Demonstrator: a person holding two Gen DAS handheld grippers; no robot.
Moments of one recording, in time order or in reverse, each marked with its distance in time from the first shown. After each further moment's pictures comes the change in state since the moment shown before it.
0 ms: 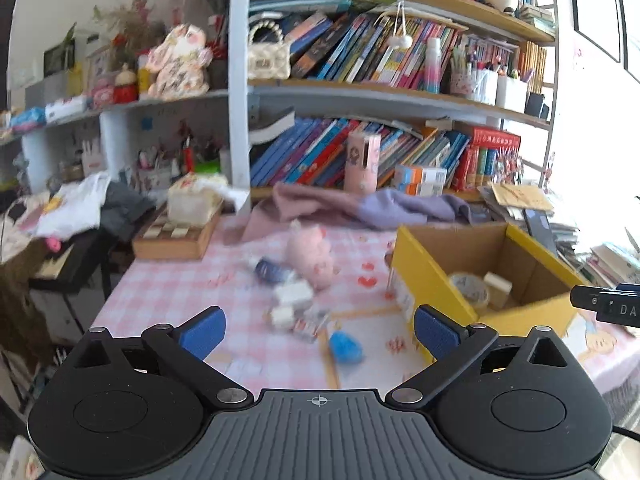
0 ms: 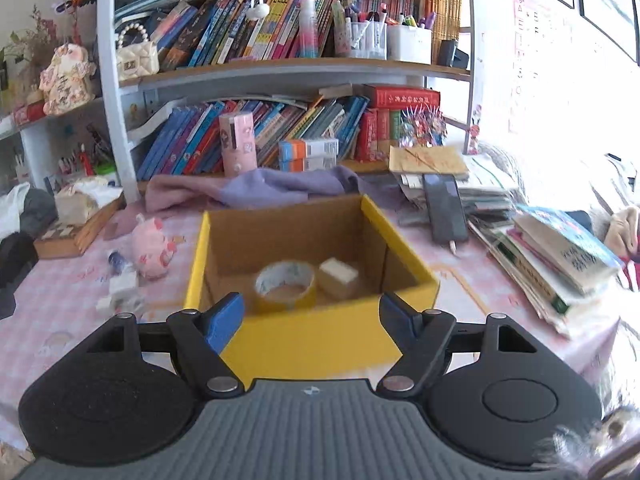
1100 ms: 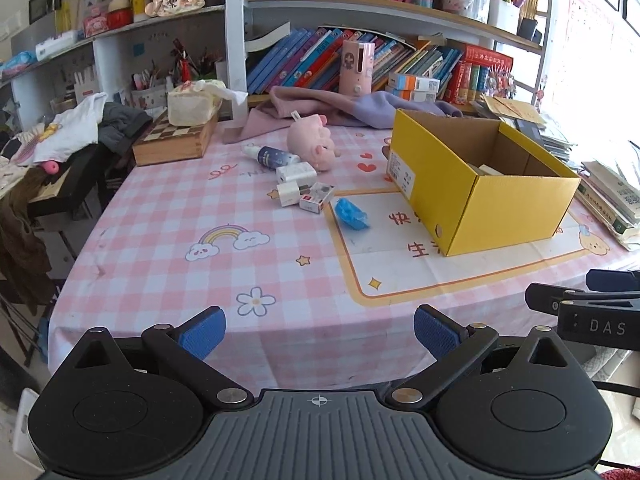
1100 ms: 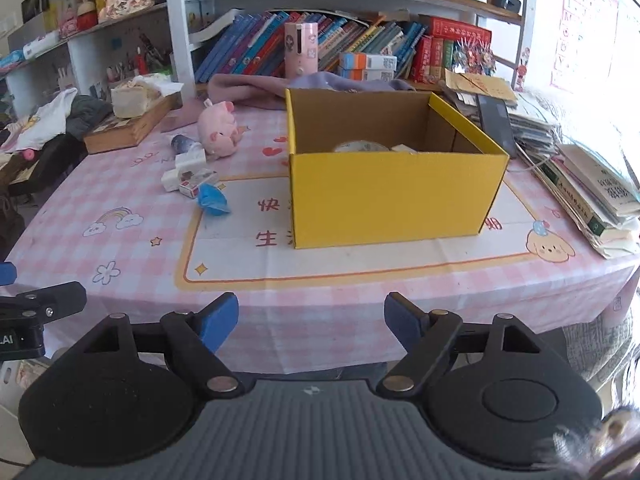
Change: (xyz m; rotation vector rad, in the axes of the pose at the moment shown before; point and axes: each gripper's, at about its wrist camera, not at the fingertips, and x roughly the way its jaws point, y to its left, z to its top) left arm -0.017 0.016 -0.067 0.025 0.213 -0.030; right arm -0.028 0.067 -0.076 -0.082 0.204 0.094
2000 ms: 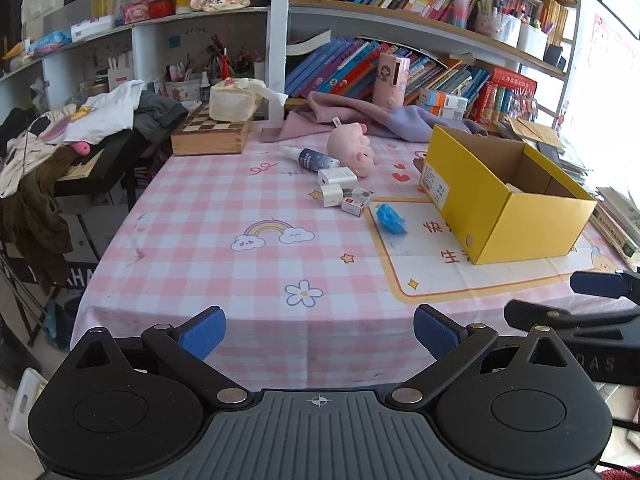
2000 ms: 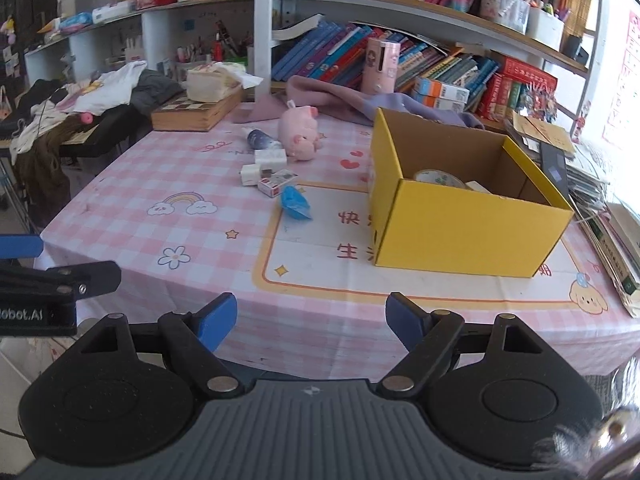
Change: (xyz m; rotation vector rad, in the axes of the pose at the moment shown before) left arm -0.017 0.045 -0.011 -0.087 -0.023 0.026; right arm -0.011 0.067 0.003 -0.185 -0.023 0.096
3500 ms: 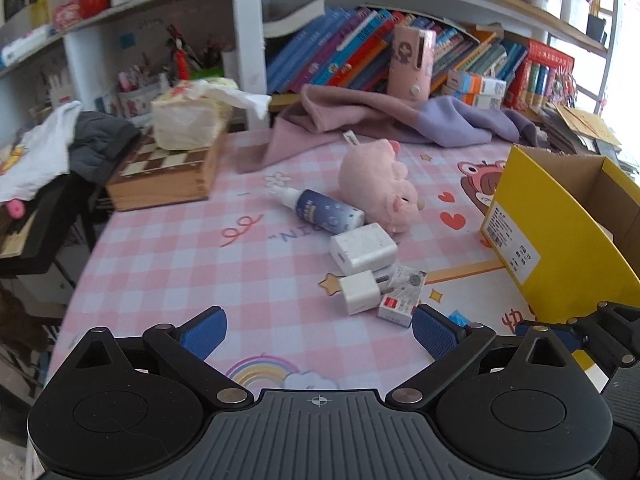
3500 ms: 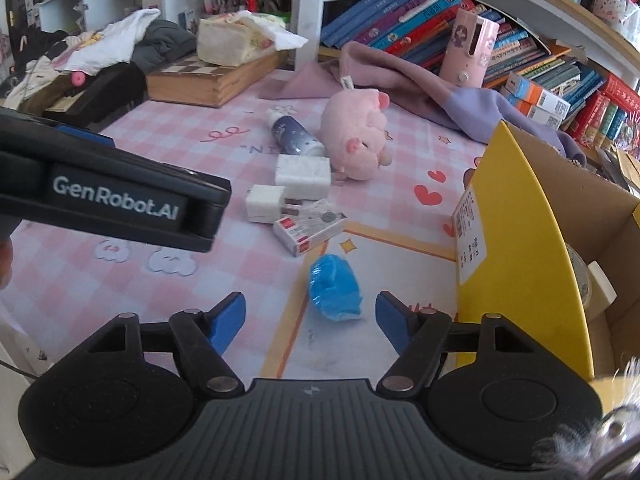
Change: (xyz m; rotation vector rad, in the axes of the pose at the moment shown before) left arm 0.189 0.000 0.122 0.097 0.082 0.012; right arm 0.209 0.016 0.095 -0.125 0.104 0.087
